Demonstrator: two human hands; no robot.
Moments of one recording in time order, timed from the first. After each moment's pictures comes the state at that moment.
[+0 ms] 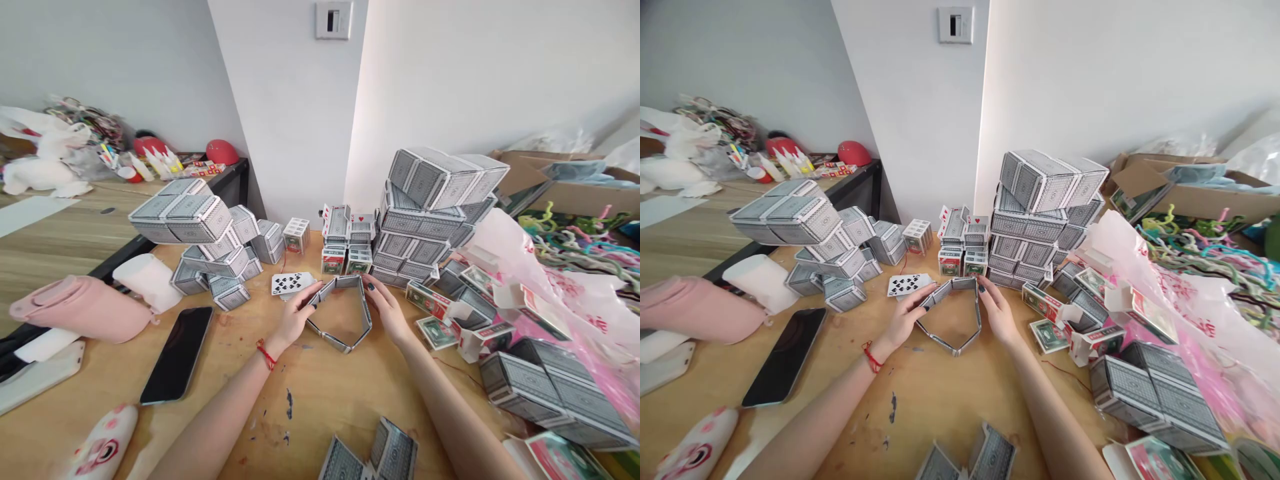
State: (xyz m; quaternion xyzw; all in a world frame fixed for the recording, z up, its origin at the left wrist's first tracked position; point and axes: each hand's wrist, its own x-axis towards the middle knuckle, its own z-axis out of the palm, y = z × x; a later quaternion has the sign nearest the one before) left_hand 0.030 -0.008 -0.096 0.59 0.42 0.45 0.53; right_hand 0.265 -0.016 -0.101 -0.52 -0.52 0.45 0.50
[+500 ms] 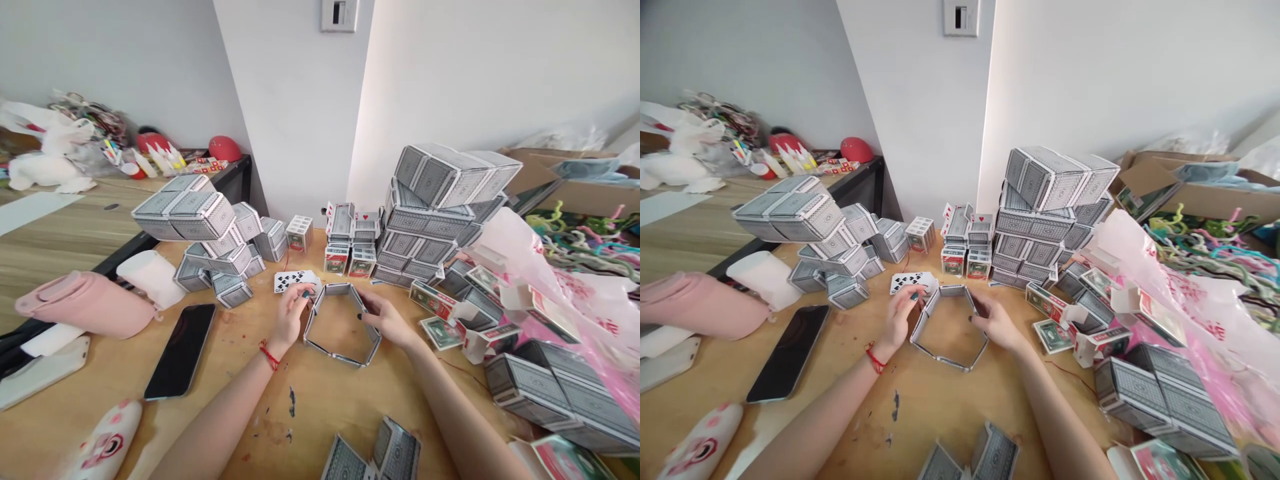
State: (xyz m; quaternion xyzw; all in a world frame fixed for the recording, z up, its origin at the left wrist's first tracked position) left_hand 0.025 -0.017 -0.096 0.57 0.44 0.54 0.43; right_hand 0.259 -0.028 -0.083 -0.43 -0.58 0.55 0.41
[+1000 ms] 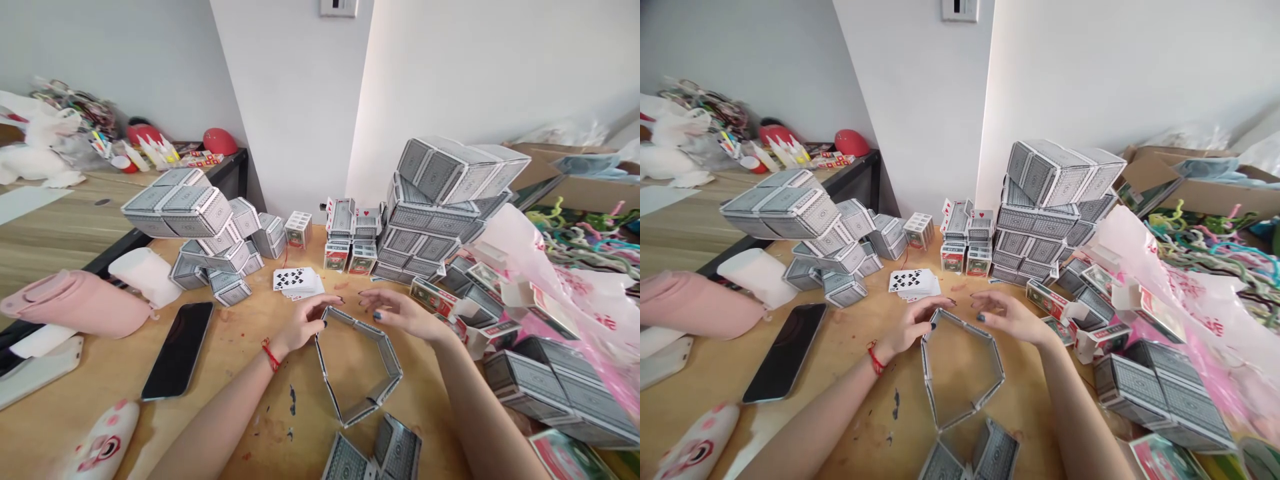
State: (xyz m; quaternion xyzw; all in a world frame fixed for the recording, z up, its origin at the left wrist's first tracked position) left_hand 0.034 -0.027 -0.081 0.62 0.32 0.39 0.61; right_hand 0.292 -0.033 -0.050 -0.44 -0.65 0.54 0.30
